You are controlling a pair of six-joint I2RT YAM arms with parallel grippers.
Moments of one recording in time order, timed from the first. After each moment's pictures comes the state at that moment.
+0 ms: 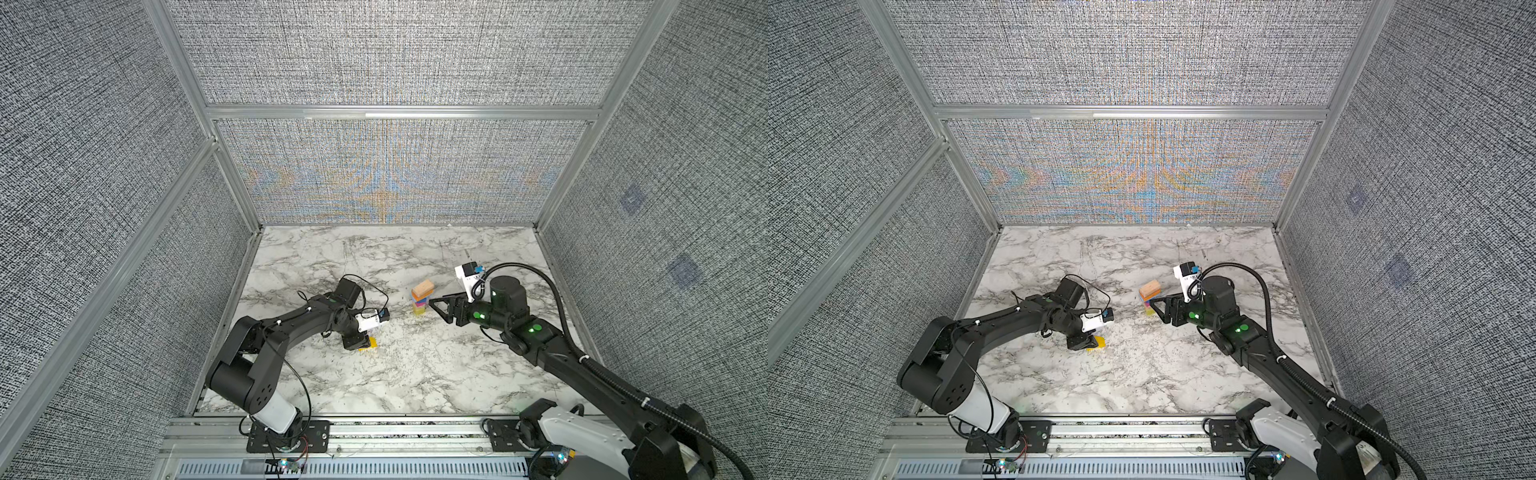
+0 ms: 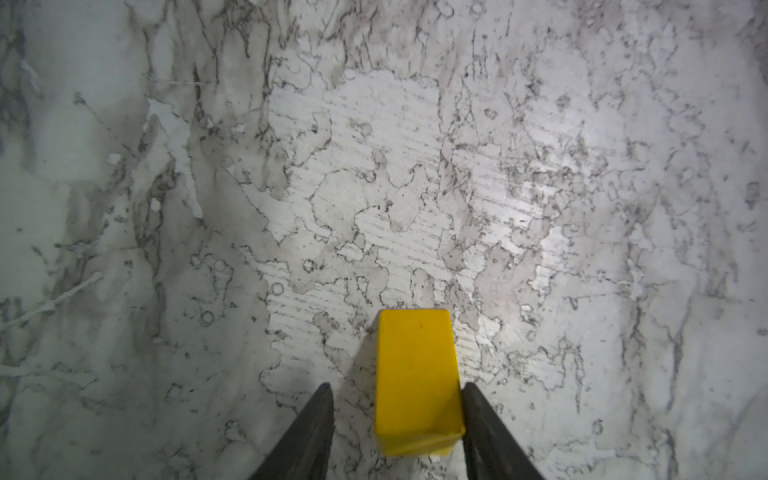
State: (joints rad) left arm -0.51 1.59 0.85 -0.55 0.35 0.80; right arm 0.49 1.06 0.70 -0.08 -0.41 0.43
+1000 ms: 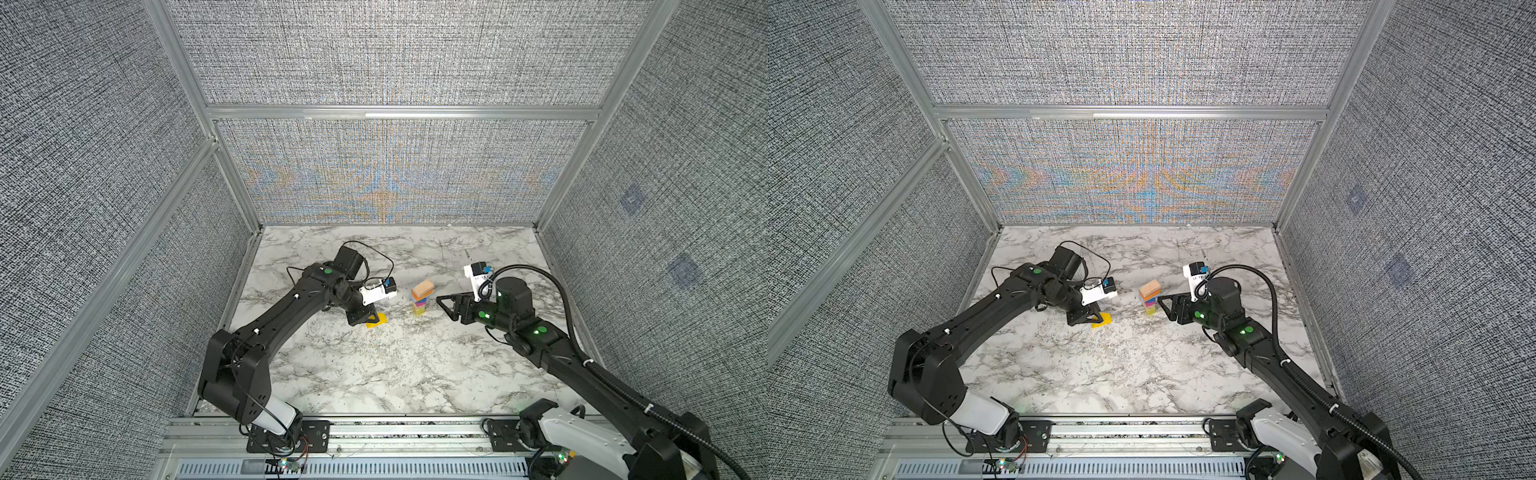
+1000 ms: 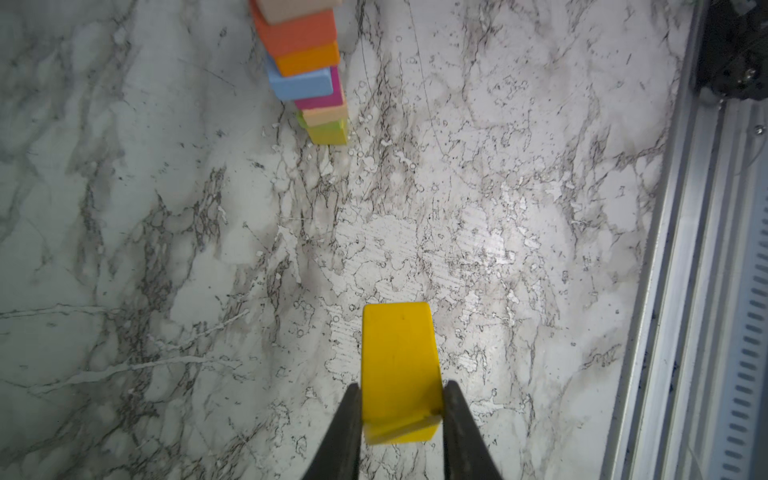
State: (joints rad) left arm -0.53 1.53 1.26 -0.95 0.44 0.72; right arm 0.44 1.02 0.68 -0.10 -0.35 0.45
